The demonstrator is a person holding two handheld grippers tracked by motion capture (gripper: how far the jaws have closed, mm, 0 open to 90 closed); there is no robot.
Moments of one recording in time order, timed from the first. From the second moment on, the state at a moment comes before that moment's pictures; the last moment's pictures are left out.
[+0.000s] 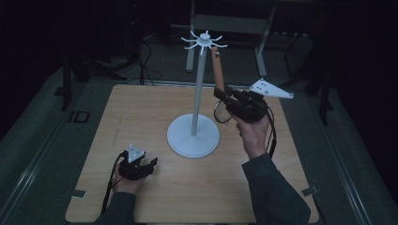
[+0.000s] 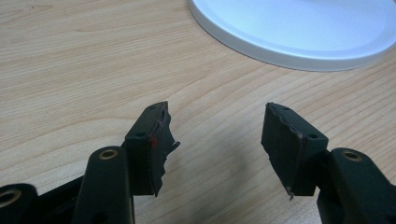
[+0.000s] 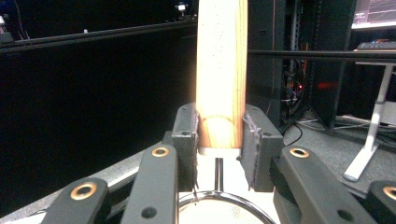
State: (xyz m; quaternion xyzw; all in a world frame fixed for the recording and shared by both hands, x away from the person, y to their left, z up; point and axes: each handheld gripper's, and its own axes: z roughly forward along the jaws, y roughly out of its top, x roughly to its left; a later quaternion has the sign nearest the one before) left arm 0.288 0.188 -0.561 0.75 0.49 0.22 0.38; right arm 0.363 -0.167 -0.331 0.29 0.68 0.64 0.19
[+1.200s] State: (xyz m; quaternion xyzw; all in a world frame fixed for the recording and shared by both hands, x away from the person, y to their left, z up) left arm 0.288 0.187 -0.561 0.75 0.49 0.22 0.38; right arm 0.364 -0.175 -0.365 0.31 0.73 0.57 0.22
